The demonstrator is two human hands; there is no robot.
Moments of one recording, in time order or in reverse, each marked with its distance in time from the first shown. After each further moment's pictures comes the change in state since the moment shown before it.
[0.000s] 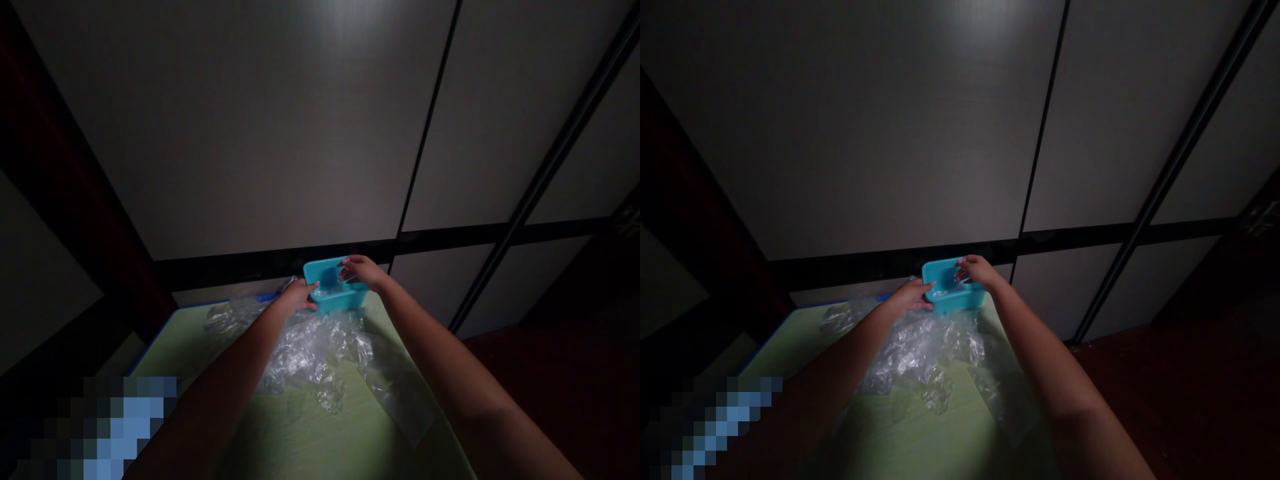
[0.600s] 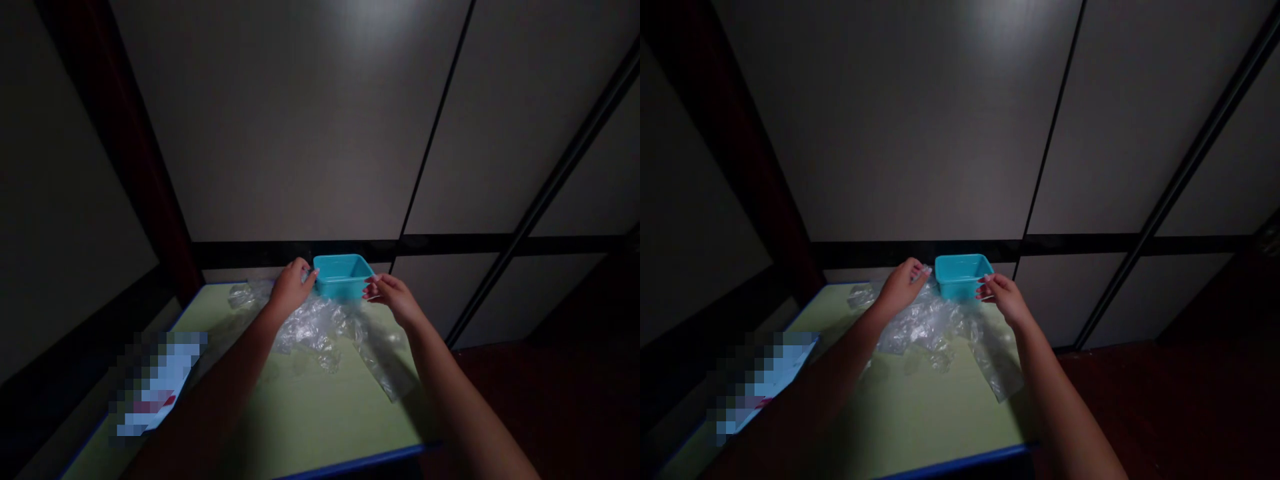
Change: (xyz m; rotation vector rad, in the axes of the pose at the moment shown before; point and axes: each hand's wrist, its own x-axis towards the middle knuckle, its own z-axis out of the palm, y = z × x) left_hand -0.111 0.034 -0.009 0.727 0.431 0.594; right_hand -0.121 0.030 -0.009 0.164 0.083 -0.263
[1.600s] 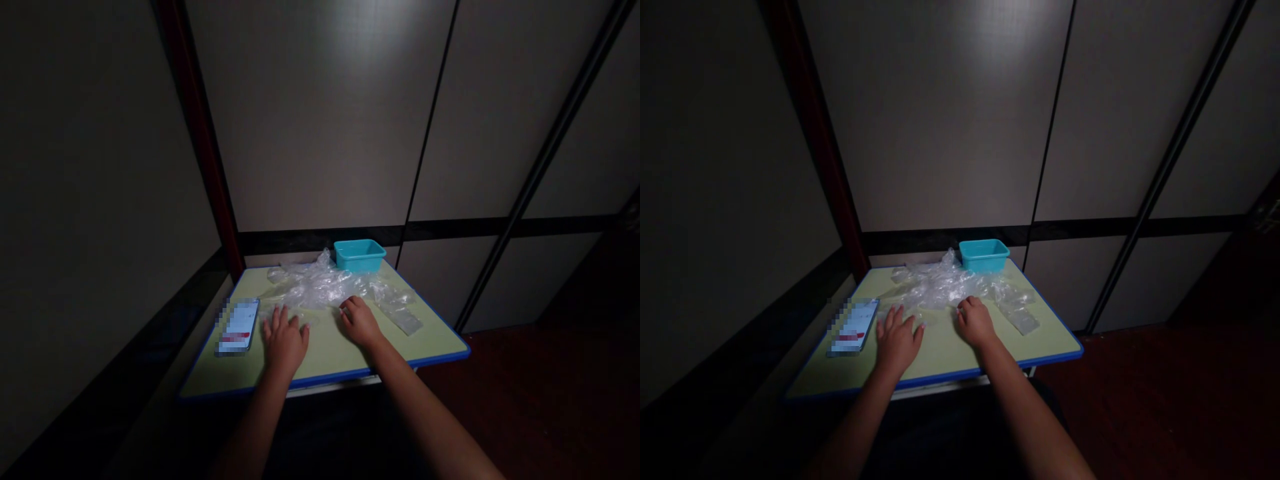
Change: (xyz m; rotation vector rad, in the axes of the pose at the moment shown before) left_hand -0.215 -0.063 -0.044 0.706 0.021 -0.051; right_hand -0.115 0.056 0.150 -0.950 0.033 -0.394
